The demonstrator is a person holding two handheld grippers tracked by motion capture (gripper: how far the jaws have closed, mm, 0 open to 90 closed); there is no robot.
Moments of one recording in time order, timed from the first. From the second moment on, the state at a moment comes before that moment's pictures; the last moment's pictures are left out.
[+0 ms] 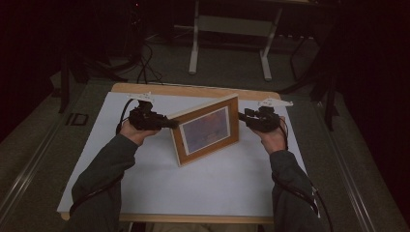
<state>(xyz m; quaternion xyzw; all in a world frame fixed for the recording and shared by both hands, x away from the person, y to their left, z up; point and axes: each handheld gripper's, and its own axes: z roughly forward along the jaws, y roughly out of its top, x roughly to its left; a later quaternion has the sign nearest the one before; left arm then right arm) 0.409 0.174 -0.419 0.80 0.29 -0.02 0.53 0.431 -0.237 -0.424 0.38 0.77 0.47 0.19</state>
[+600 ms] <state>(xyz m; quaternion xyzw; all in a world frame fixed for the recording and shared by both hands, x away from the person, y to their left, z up) 0.411 0.170 -0.417 0.81 0.25 -0.03 0.53 0.439 -0.240 -0.413 0.35 0.78 0.48 0.17</state>
